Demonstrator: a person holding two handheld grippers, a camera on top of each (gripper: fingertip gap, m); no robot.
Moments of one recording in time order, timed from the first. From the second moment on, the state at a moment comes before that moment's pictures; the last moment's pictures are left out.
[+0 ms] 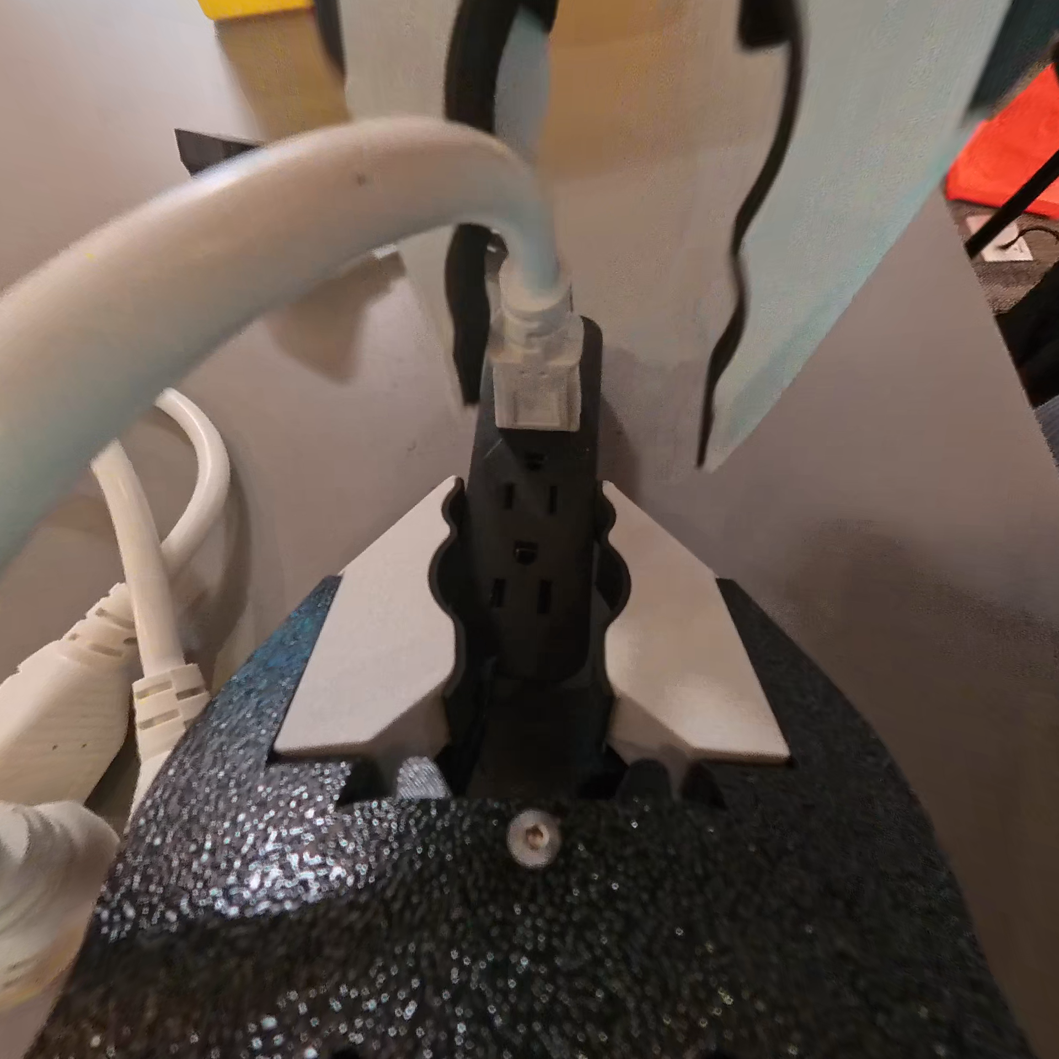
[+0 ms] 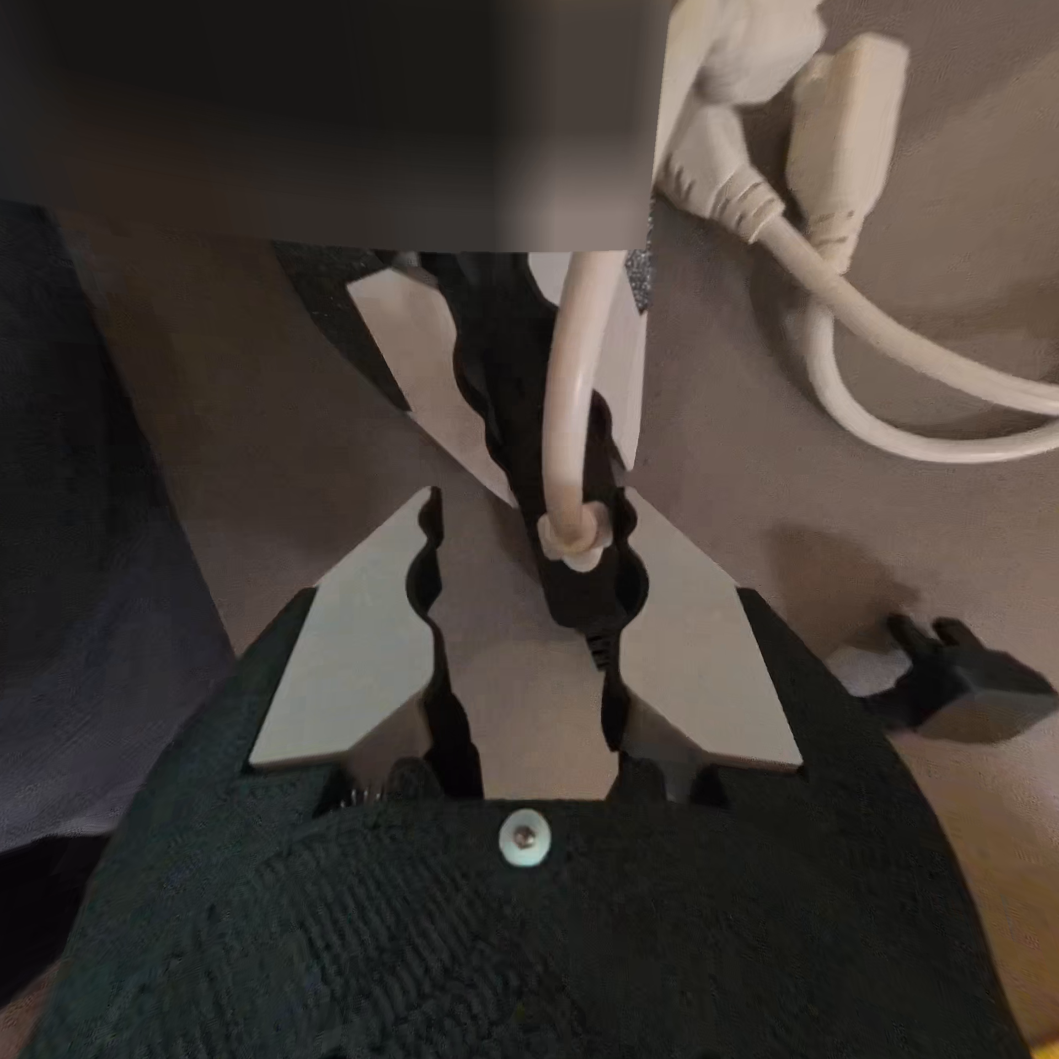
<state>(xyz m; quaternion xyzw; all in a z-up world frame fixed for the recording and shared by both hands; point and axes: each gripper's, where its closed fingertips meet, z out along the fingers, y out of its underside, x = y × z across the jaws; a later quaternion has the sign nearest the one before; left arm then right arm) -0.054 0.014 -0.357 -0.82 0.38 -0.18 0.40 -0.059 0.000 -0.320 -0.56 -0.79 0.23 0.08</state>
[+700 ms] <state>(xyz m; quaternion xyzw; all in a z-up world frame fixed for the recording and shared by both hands) -0.066 -0.001 -0.351 -0.82 0.35 -0.13 0.44 -0.027 0.035 -0.292 -0.52 -0.60 0.40 0.45</state>
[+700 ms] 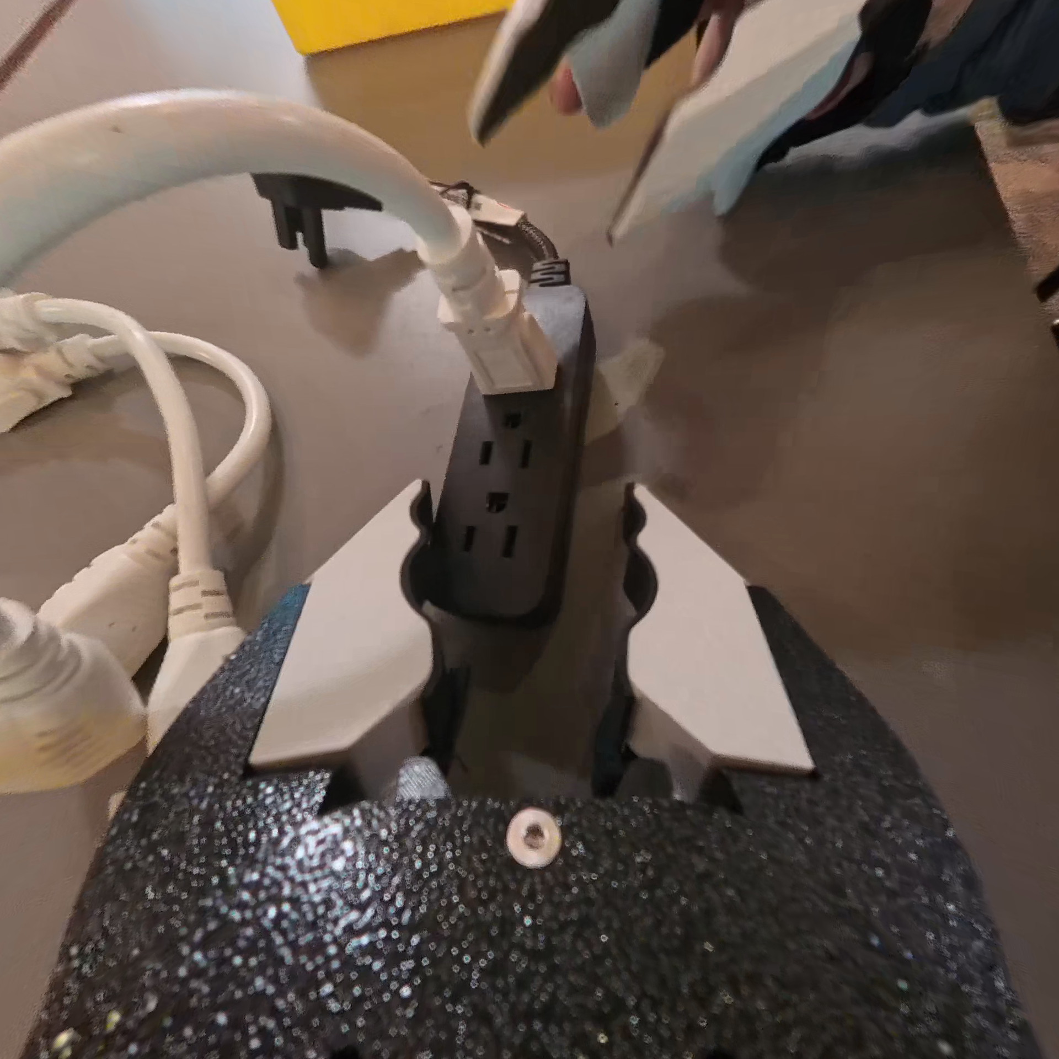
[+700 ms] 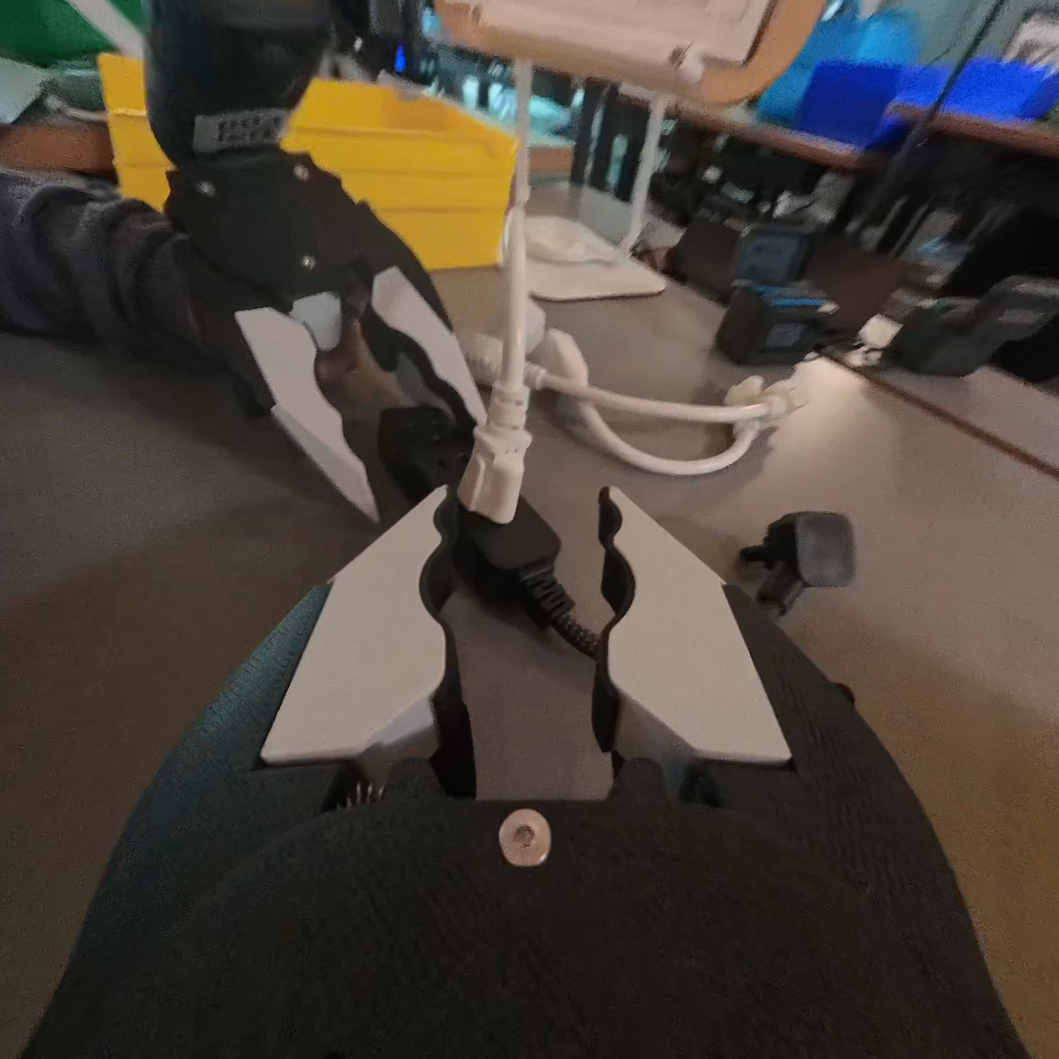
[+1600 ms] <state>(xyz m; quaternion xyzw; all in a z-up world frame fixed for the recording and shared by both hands) -0.065 -0.003 -0.352 -0.81 0.38 -0.11 0.43 -0.047 0.005 -0.324 -0.43 -0.86 0.25 0.15</state>
